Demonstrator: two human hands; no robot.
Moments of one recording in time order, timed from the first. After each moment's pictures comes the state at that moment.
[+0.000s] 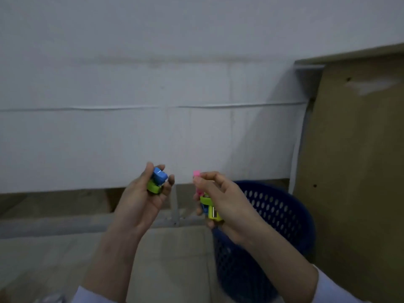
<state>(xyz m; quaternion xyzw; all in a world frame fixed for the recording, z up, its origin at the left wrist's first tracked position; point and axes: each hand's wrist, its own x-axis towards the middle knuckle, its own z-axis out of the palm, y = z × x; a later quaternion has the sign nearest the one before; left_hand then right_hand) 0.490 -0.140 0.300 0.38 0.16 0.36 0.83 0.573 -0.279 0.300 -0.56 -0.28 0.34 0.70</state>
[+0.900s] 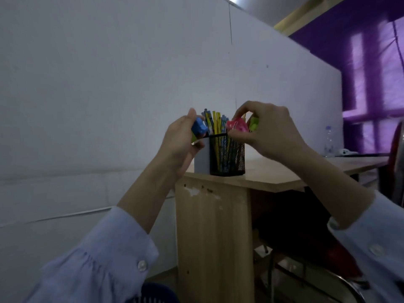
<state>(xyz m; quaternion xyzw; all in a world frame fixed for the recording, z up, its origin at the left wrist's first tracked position) 0.616 -0.453 0.596 0.58 -0.20 0.29 0.73 0.631 -0.618 0.605 -0.79 -0.27 -0.46 0.29</state>
